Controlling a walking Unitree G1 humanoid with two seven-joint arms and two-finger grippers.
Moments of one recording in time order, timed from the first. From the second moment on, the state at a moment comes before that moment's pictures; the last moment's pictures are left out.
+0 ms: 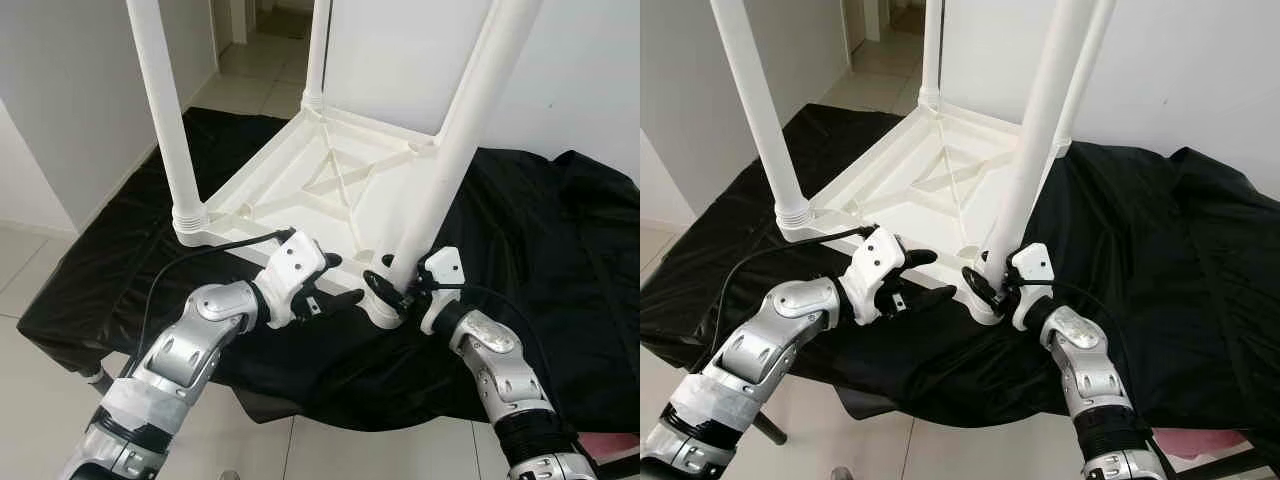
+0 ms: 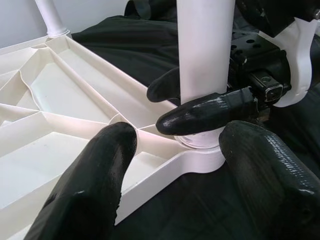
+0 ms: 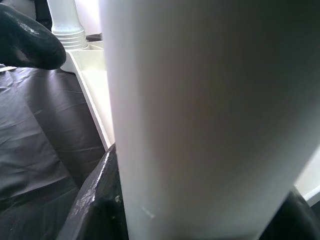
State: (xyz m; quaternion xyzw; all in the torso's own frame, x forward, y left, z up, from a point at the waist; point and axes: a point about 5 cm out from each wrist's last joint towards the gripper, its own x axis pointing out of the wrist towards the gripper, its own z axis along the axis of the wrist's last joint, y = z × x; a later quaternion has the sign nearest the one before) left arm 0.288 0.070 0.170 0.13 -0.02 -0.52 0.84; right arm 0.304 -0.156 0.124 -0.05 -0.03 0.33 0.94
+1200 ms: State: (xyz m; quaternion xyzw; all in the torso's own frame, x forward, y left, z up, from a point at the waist) left arm 0.286 0.070 0.167 0.13 -0.02 -0.52 0.85; right arm 0.280 -0.148 0.128 0.01 -0.03 -0.01 1.00
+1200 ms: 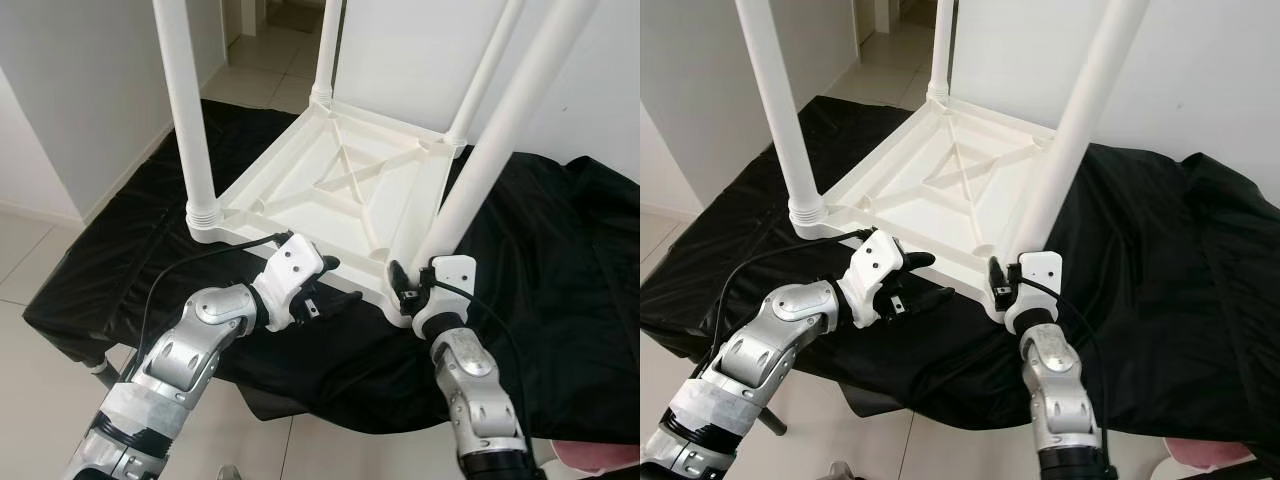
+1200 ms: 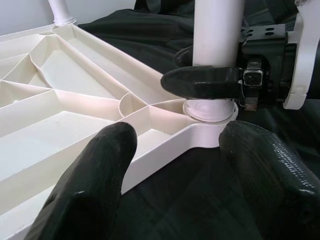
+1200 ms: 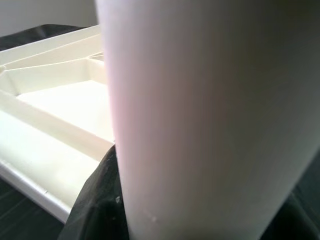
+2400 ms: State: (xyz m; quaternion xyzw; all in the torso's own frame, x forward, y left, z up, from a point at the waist) left arm 0.286 0.069 0.167 0.13 -0.02 -0.52 0.85; right arm 0.269 -0.153 0.147 0.04 -0.06 0.07 0.99
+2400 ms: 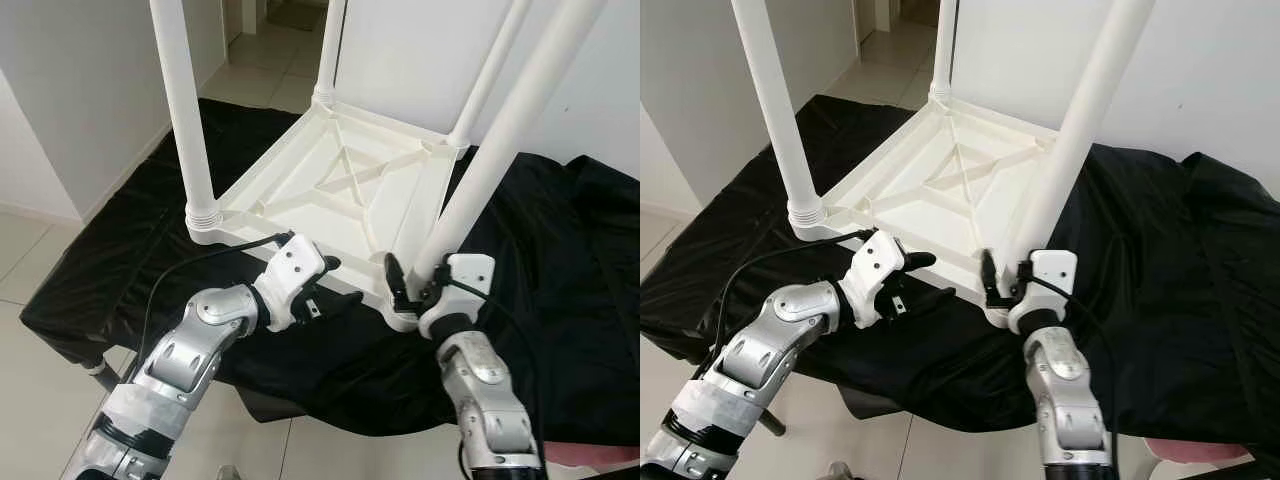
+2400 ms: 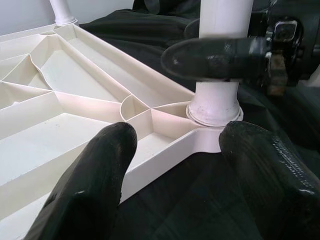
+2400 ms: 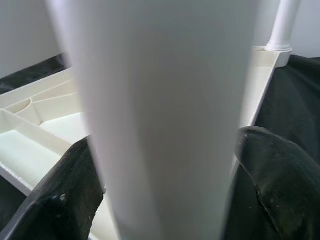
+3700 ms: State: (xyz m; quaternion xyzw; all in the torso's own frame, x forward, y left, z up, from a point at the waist) left arm 0.286 0.070 0.173 0.13 -0.03 -0.52 0.85; right arm 0.313 -0.192 0.123 -0.04 -0.01 0.34 0.94
